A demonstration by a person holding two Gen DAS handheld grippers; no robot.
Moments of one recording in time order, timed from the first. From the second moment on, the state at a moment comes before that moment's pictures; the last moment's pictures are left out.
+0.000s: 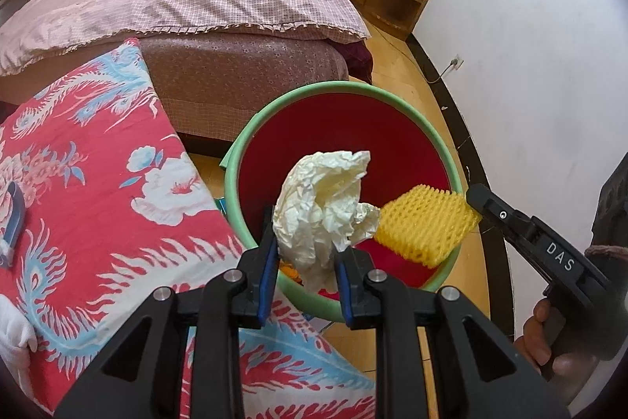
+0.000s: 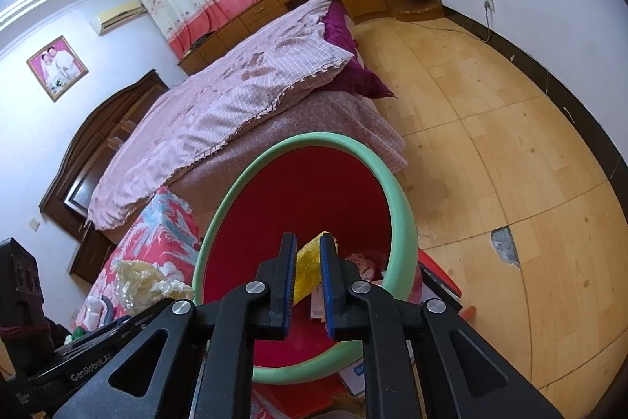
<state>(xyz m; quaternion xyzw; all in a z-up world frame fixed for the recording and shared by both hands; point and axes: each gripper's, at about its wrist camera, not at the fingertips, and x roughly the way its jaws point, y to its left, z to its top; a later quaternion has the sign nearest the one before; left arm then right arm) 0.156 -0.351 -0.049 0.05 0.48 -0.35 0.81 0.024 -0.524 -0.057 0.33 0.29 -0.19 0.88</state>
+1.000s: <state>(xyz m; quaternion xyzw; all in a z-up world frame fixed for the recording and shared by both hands) 0.150 -0.295 -0.026 0.00 0.46 -0.32 0.83 0.014 -0.491 -0.032 0.32 0.27 -0.16 0.89</state>
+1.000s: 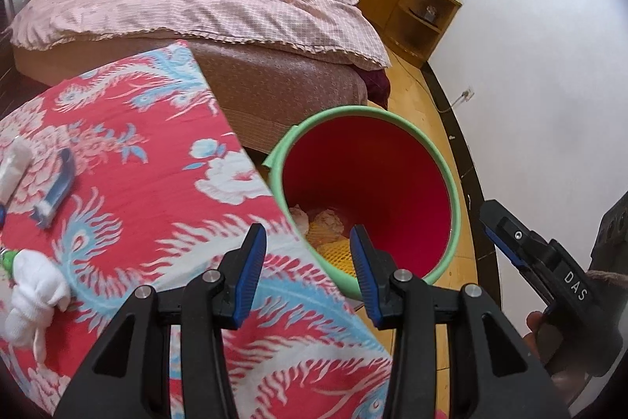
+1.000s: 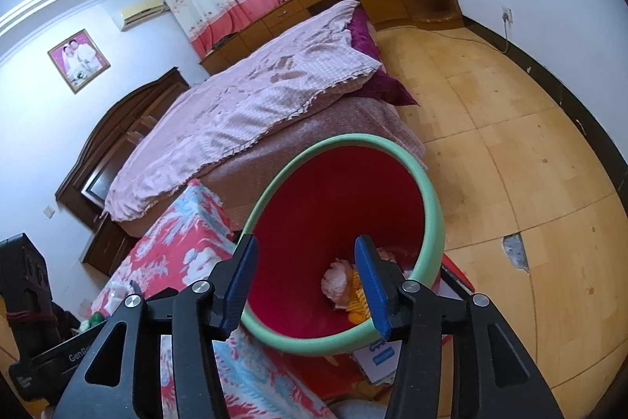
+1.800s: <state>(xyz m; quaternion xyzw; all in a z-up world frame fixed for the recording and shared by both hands) 0.147 -0.168 -0.010 -0.06 0.44 -0.22 0.87 0.021 -0.425 -0.022 0.29 0.30 -0.11 0.90</state>
